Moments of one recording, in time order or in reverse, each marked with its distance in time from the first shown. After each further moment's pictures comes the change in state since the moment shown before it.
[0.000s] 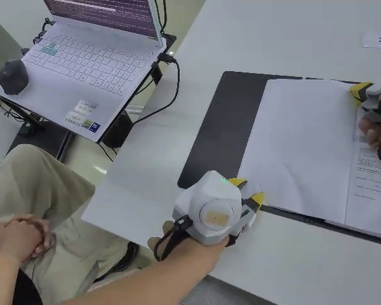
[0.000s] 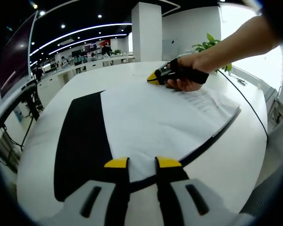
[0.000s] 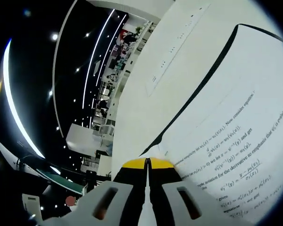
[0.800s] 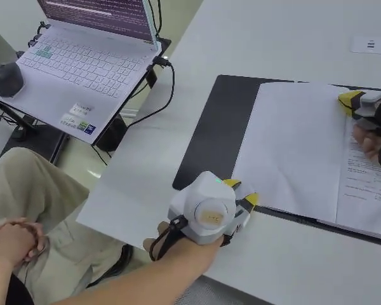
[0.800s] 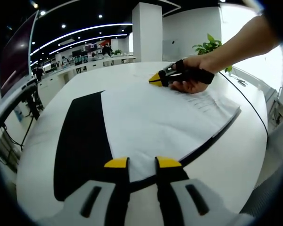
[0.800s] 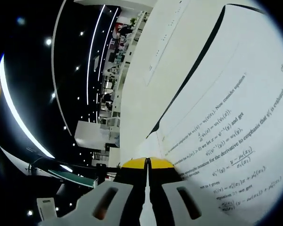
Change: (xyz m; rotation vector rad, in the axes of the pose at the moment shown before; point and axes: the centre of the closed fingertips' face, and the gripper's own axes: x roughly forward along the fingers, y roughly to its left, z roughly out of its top) left arm -0.002 0.000 0.001 -0.004 -0.002 0.002; right arm -0.021 0.003 -0.024 0.078 0.147 0.059
